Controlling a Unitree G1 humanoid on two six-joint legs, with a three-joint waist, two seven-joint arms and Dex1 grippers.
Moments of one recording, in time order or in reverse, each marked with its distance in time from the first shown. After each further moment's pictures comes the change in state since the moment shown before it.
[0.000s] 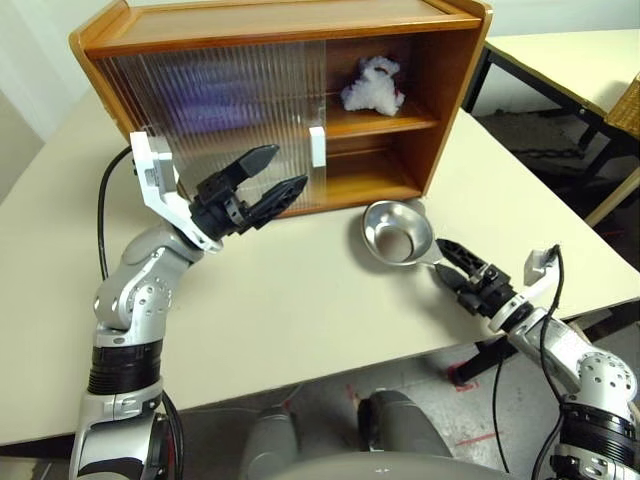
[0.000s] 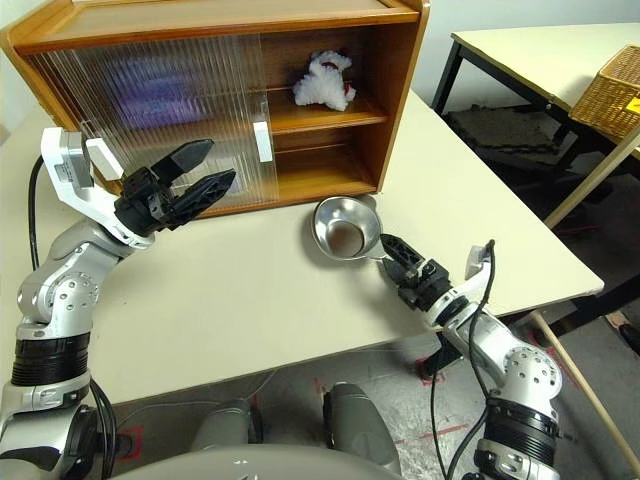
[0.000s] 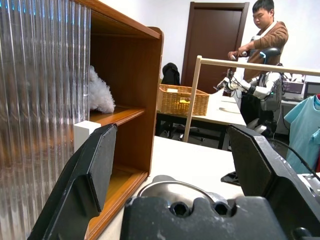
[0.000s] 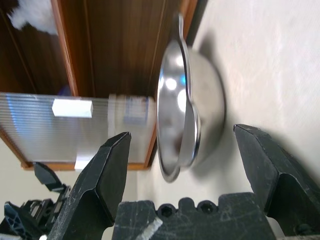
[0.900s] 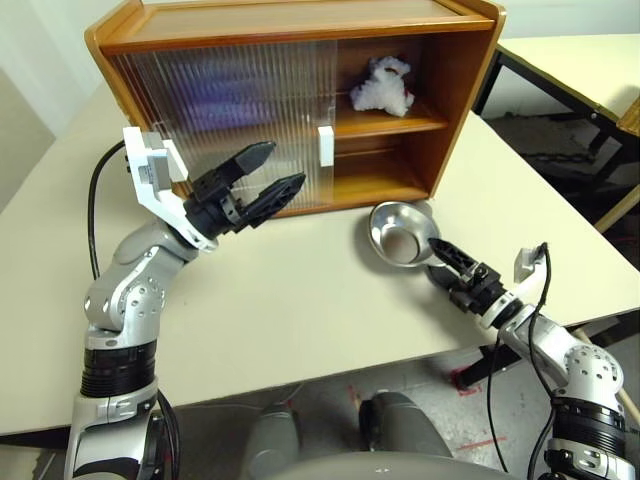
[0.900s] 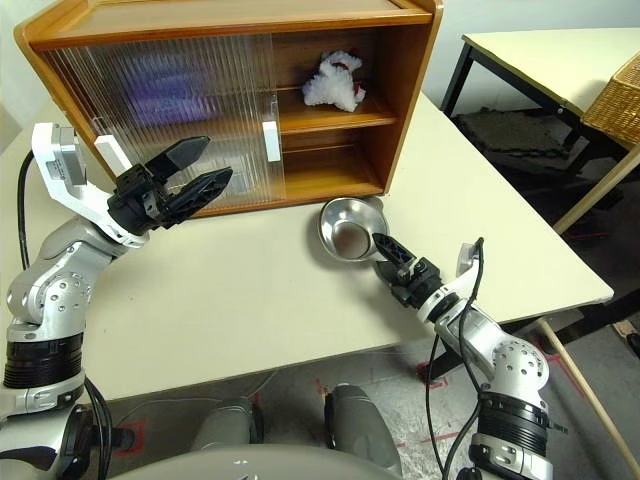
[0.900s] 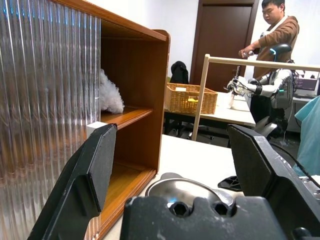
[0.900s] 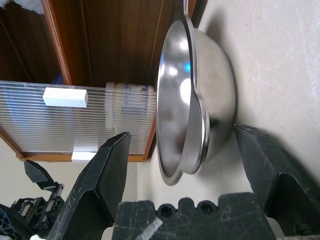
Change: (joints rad) left arm 0.001 0.016 0.016 -0.037 -0.001 0.025 0.016; right arm -0.022 -0.003 0.036 0.036 -0.049 -0.036 0.051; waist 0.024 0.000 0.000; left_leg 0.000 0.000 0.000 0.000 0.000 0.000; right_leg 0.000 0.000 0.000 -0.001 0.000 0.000
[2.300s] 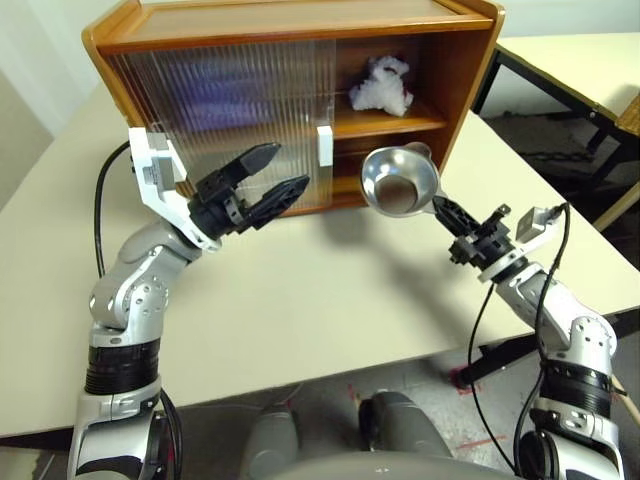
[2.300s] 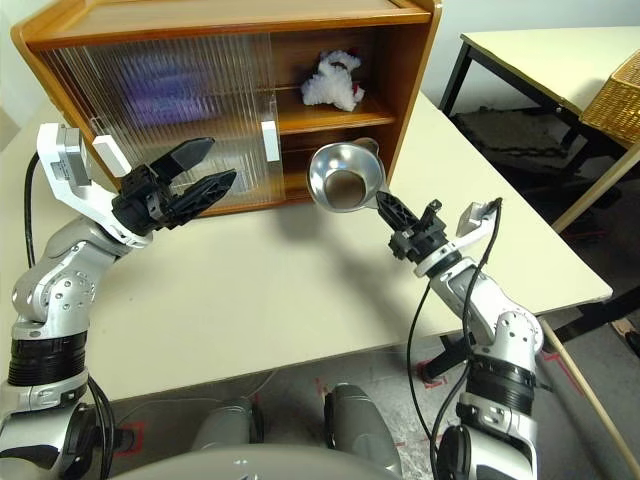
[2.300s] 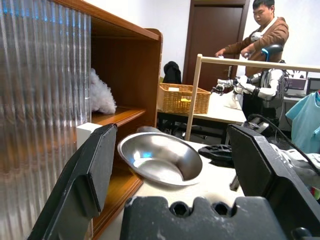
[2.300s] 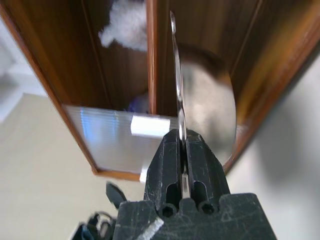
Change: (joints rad) left arm -0.008 -0.006 -0.009 0.013 0.005 -0.006 -0.023; right arm -0.204 0.022 -0.028 0.051 0.277 -0.085 -0.158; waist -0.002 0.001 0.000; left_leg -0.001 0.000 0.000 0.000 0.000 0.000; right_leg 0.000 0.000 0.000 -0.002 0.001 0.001
